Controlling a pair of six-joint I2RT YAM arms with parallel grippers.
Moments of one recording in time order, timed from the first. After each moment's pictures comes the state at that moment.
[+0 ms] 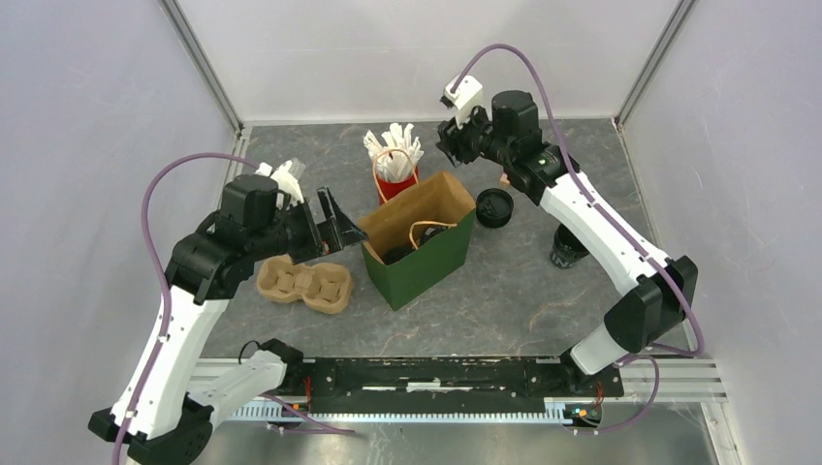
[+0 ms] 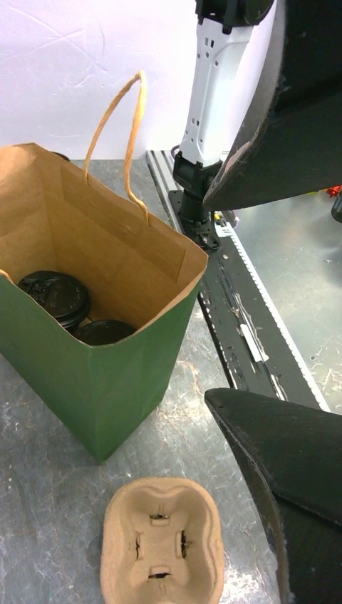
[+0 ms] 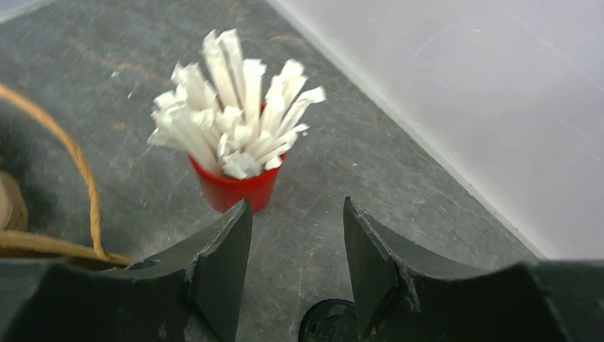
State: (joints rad) left arm -0.44 0.93 1.38 -1.09 0.26 -0.69; right arm 0.54 1.57 1.59 -0.31 -0.16 -0.24
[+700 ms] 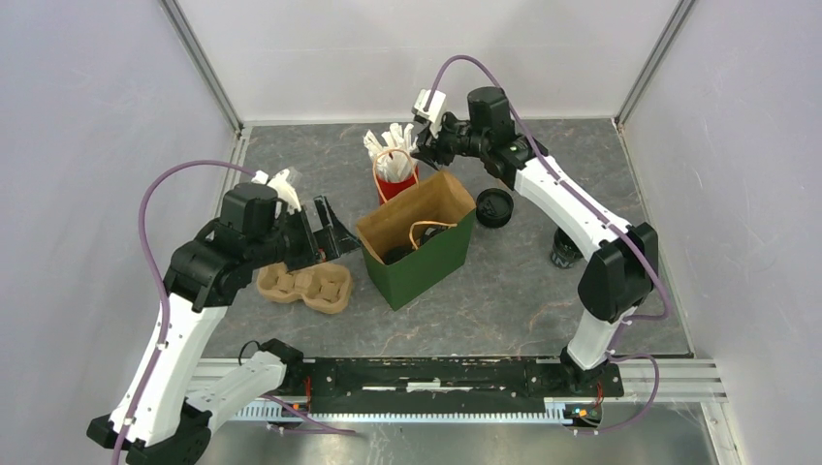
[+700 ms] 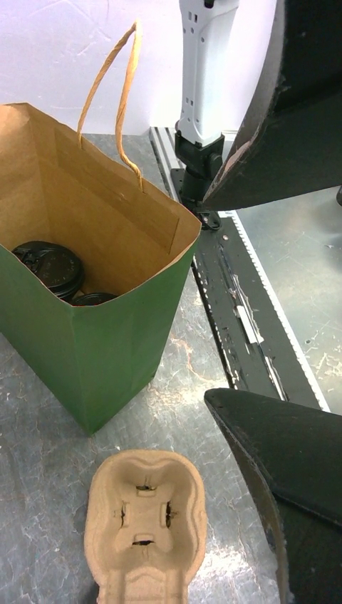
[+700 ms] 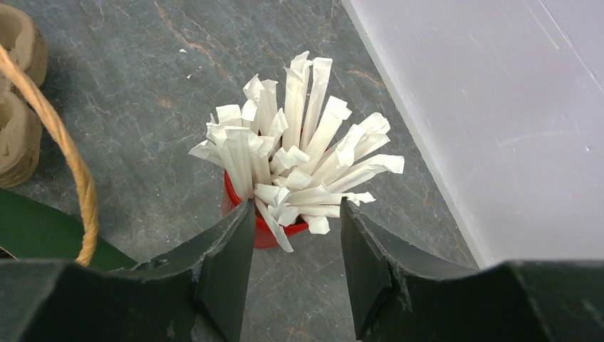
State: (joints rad) left arm -0.44 0.88 1.33 -1.12 0.21 -0.67; right arm 0.52 1.76 1.65 -0.25 -0.52 -0.48
